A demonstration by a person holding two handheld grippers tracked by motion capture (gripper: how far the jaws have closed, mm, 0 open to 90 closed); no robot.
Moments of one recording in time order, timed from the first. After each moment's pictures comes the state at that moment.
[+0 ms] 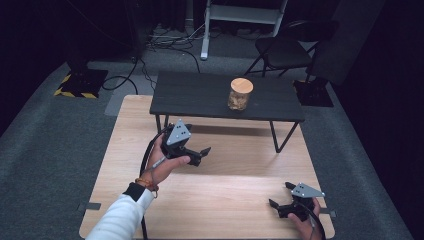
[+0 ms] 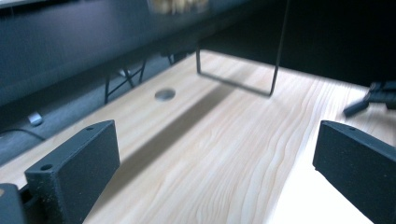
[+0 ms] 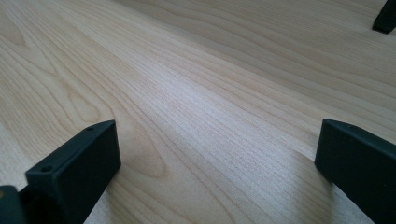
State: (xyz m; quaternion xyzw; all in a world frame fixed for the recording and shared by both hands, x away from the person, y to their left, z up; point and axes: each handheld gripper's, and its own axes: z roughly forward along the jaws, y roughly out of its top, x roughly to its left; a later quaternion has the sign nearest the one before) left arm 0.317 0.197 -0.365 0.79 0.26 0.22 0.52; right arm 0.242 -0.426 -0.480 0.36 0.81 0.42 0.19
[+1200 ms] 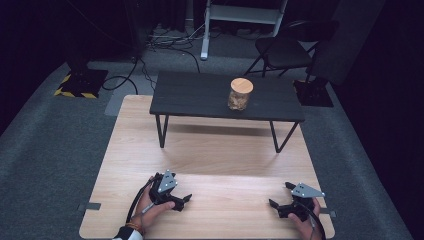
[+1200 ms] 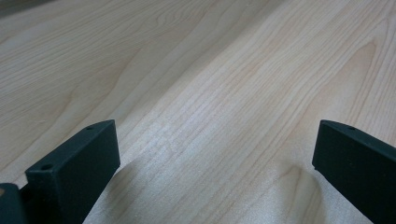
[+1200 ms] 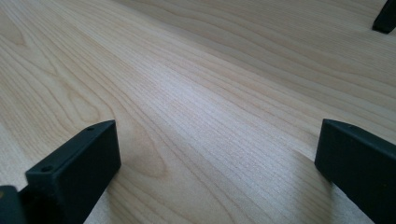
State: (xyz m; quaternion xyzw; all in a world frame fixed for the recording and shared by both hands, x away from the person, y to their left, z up) left arm 0.264 0.222 -0.487 0.82 0.31 0.17 0.45; right arm 0.242 -0.426 -0.480 0.36 0.81 0.42 0.19
